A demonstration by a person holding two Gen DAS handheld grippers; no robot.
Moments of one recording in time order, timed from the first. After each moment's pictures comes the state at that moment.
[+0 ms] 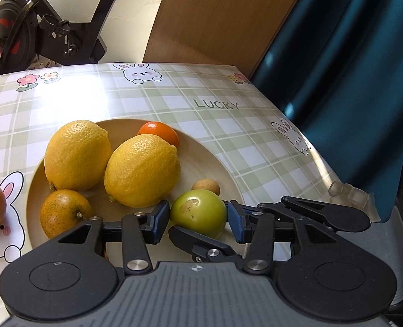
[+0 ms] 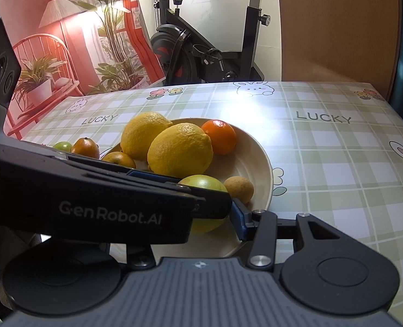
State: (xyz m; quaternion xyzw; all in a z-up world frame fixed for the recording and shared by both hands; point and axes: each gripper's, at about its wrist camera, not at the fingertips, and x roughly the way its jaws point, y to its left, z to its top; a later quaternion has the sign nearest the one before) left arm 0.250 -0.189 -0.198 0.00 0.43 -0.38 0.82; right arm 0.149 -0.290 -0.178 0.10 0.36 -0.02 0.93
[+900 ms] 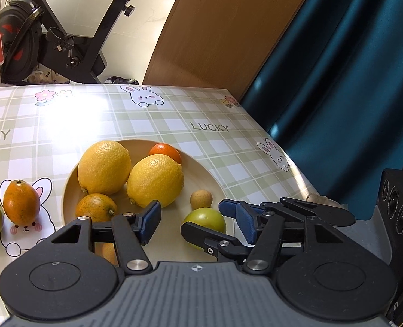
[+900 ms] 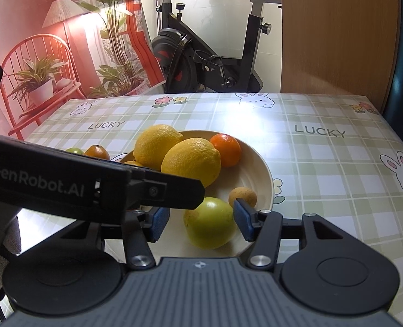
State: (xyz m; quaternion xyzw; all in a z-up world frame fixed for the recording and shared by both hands) left arm 0.236 -0.140 -0.158 -0.04 0.40 -0.39 0.83; right arm 0.144 -0.279 -0.152 0.08 0.35 -0.02 0.93
